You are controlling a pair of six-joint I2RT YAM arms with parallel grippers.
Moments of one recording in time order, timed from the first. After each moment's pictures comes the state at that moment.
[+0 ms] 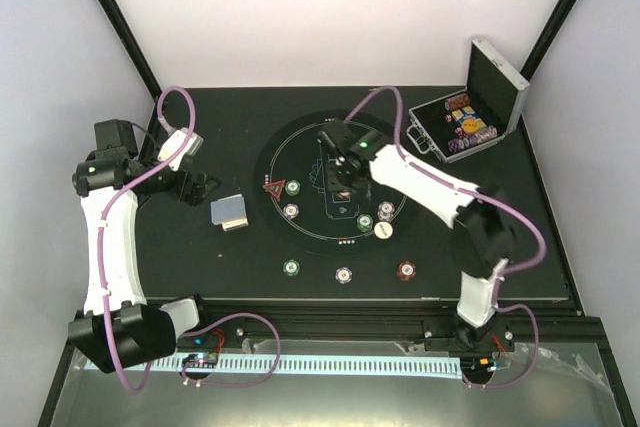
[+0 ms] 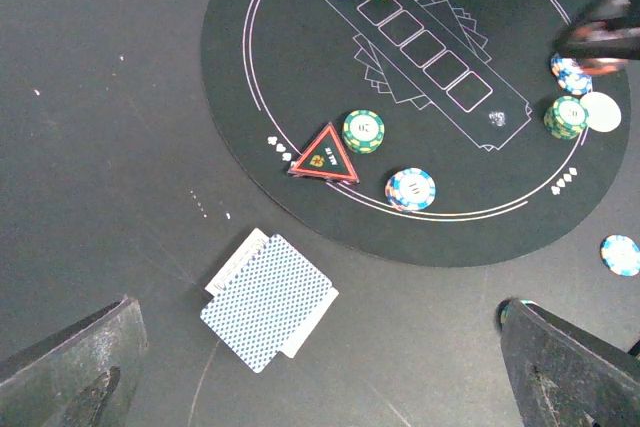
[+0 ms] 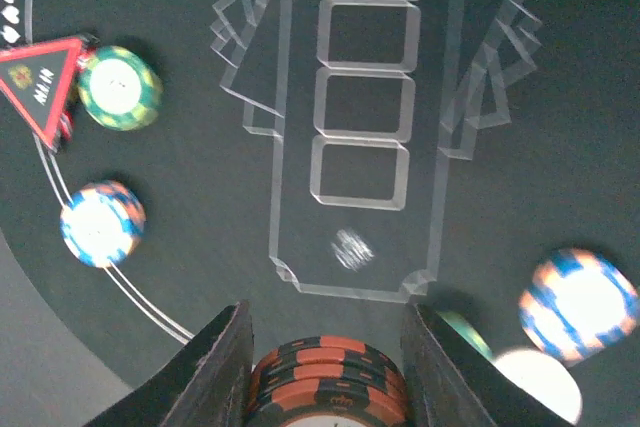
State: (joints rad) left arm 0.30 1.16 1.29 -1.18 0.67 0.68; right arm 0.76 1.77 1.52 -0.96 0.13 0.60
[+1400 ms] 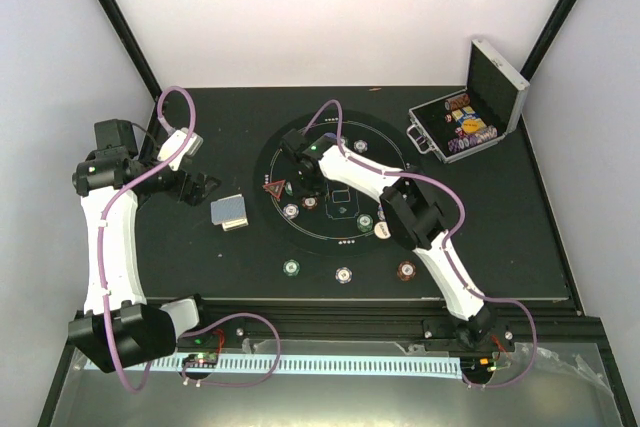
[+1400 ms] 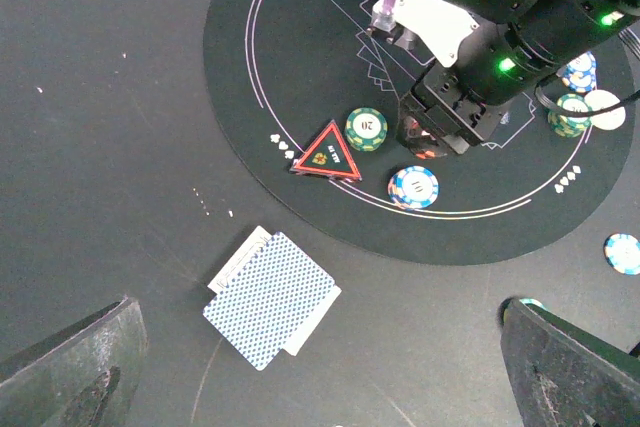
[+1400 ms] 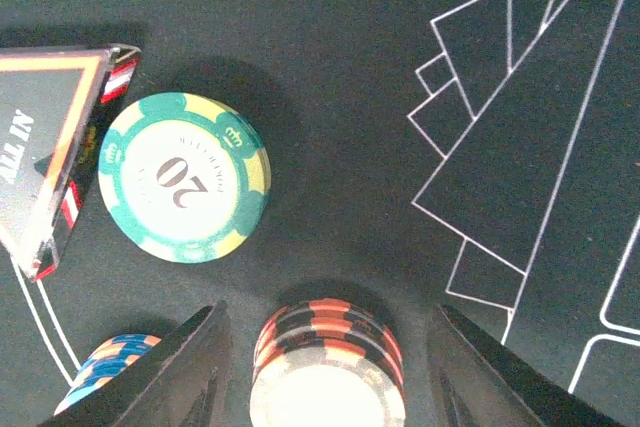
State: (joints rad) left arm 0.30 1.16 1.29 -1.18 0.66 0.68; right arm 0.81 2.38 2.01 -0.95 0.02 0.53
